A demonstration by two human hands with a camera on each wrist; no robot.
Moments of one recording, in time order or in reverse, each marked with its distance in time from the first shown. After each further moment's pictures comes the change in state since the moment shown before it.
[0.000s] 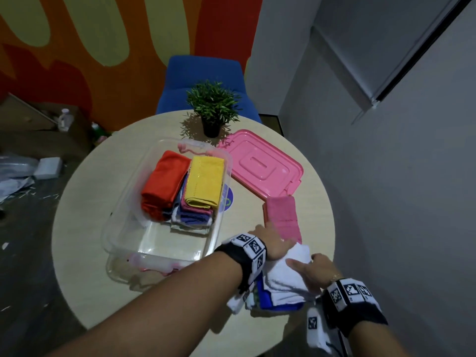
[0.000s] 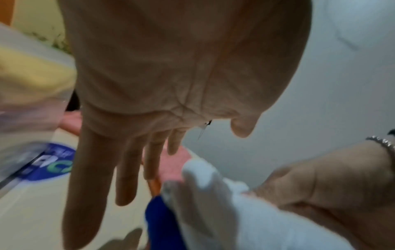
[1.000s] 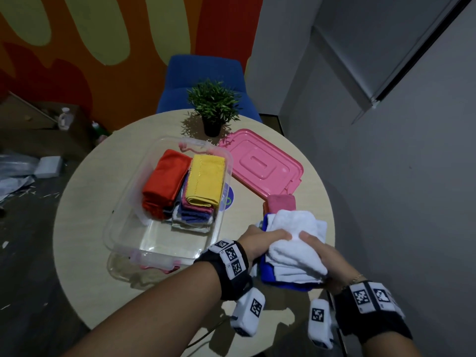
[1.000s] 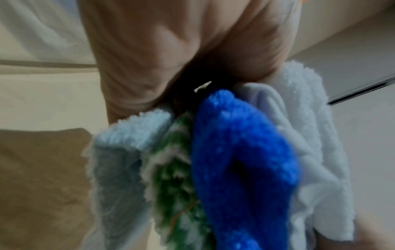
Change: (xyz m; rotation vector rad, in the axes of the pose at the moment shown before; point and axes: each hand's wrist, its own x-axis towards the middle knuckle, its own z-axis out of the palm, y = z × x) left_hand 0.006 -0.032 0.020 -1.153 -0.060 -0.056; right_hand -0.050 -0.019 -0.026 0.816 -0.175 -0.163
